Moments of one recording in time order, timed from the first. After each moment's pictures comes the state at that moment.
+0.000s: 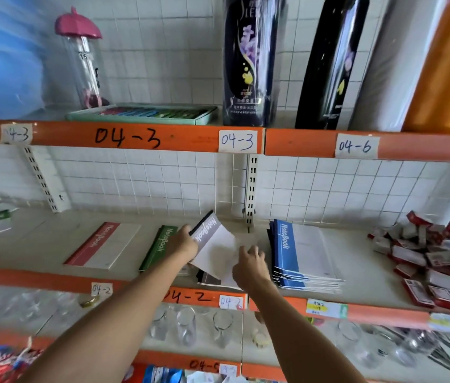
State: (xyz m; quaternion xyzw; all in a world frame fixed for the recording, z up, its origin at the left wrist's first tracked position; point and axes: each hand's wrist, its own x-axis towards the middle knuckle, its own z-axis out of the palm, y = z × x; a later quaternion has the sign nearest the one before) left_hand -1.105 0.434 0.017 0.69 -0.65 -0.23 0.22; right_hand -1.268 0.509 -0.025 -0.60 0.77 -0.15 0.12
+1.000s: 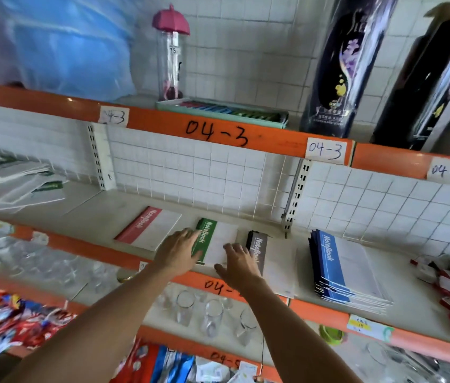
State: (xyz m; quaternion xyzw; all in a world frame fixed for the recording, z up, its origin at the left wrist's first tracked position) left_hand -0.967 0.452 -0.008 0.56 -0.82 -0.01 0.16; right_hand -1.154 0.493 -0.014 -0.73 0.66 -0.12 0.08
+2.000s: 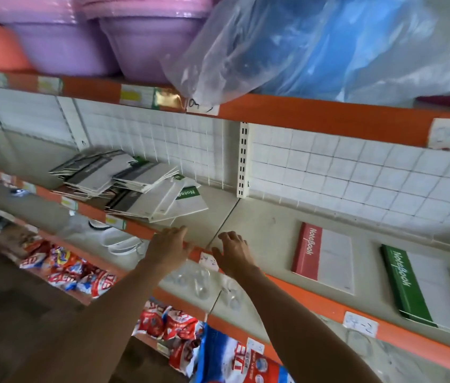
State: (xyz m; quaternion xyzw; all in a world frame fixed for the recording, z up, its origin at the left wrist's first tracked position) left_hand -0.474 0.326 -0.028 0.70 -0.71 -0.01 0.07; right_hand -0.665 0.316 -0.047 -0.77 0.59 -0.17 0.17
